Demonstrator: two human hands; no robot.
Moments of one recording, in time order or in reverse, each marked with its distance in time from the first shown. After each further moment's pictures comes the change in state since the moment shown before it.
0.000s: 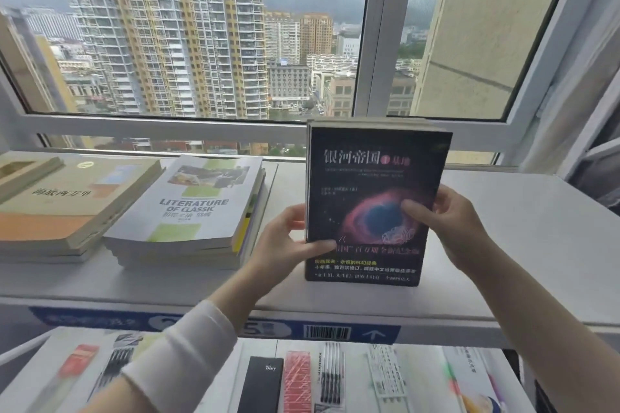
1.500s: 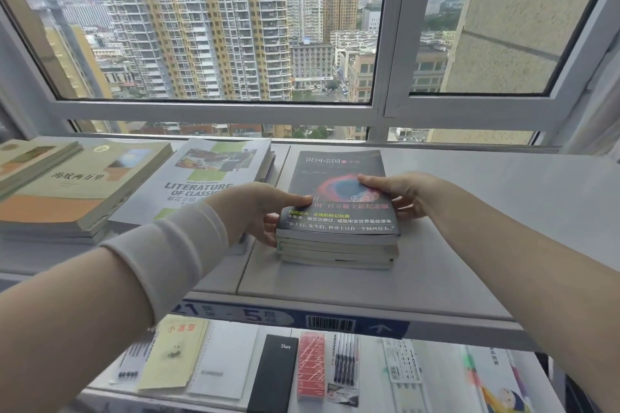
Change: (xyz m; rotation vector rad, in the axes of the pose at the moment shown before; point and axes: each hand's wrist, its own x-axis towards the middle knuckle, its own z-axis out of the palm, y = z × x) left_hand 0.049 0.040 -0.029 0.018 -0.088 -0.886; right_hand 0.085 0.022 0.043 -0.407 -0.219 0.727
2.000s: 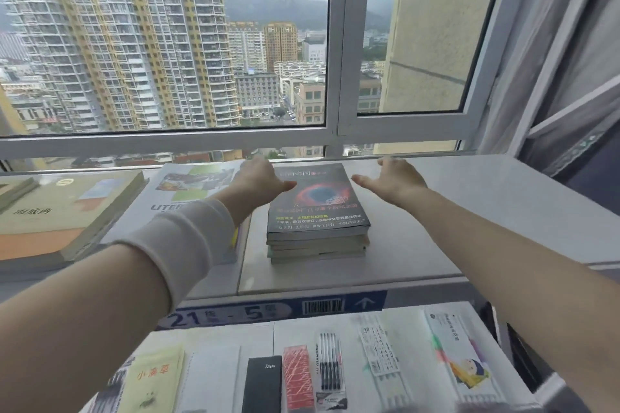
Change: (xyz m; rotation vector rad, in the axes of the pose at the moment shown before) left_hand -0.042 0.016 -0.003 0.727 0.395 0.629; right_hand -0.079 0.006 -0.003 -0.562 0.610 -0.265
